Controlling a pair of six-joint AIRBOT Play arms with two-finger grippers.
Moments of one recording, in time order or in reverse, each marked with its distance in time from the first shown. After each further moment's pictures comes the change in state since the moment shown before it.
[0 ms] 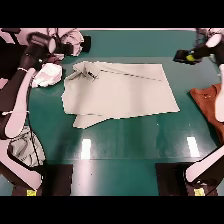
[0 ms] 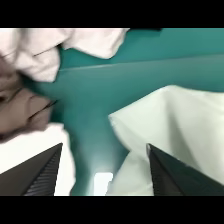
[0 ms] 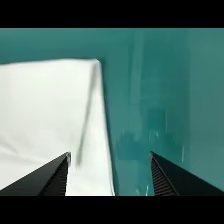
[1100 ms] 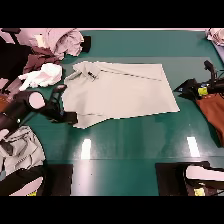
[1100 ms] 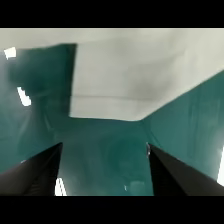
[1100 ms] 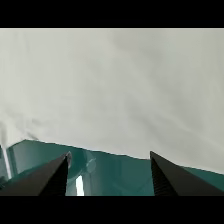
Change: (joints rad) left arm -0.082 0.717 -1.141 -0.565 -0.206 0.167; right arm -0.223 0.472 -0.845 0.525 0.234 -0.299
